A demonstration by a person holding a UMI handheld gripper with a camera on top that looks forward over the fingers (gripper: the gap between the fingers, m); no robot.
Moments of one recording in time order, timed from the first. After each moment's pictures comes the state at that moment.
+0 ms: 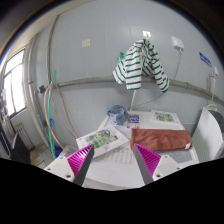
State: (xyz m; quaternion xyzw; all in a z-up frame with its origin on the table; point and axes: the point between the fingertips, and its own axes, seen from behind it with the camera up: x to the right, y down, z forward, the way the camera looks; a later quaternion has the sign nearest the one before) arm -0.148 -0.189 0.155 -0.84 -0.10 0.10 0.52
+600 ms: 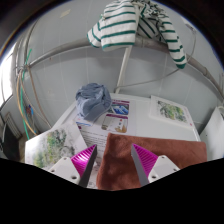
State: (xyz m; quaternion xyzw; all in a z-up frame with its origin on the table) arm -0.099 0.053 0.007 -0.89 -0.11 0.04 0.43
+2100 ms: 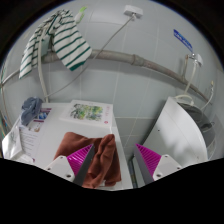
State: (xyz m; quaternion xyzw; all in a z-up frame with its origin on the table) arm 0.226 0.039 0.065 -0.88 0.02 -0.09 0.46
